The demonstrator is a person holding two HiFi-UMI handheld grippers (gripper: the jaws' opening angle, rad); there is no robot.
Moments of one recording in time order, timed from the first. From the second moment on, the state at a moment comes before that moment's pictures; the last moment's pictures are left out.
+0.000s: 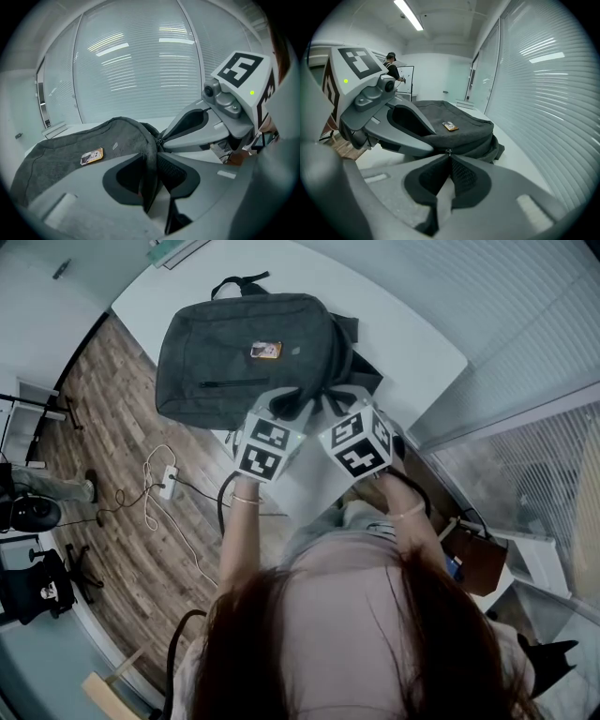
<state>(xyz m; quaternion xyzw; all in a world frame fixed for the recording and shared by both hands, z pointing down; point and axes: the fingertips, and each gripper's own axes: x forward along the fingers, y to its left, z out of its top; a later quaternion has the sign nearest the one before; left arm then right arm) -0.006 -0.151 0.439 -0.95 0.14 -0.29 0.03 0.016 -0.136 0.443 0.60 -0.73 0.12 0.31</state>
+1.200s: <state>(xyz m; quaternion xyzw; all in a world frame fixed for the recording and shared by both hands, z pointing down) -0.013 -0.151 0.425 -0.96 0.15 -0.24 0.03 0.043 -0.149 0.424 0.58 -0.74 0.13 0.31</state>
